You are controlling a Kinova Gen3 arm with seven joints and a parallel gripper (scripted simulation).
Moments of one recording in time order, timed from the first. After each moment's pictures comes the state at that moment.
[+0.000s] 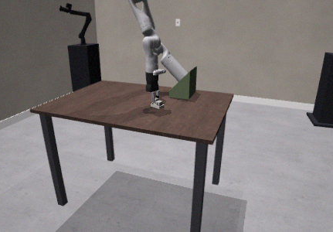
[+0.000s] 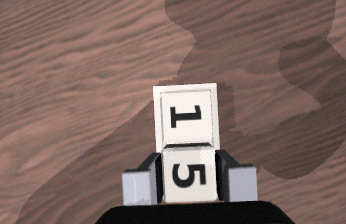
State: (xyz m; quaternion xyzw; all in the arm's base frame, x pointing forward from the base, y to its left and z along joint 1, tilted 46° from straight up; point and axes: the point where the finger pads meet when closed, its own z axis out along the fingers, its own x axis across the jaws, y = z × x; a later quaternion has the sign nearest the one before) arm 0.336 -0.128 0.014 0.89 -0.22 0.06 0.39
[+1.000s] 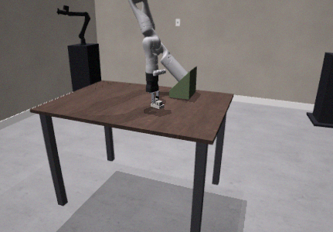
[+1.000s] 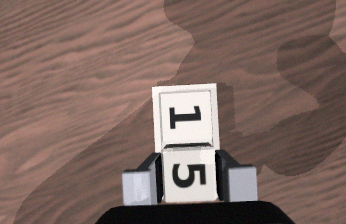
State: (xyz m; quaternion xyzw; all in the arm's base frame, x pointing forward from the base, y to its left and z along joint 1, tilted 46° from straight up) arm 0.337 -0.130 0.012 0.89 -0.22 0.06 0.39
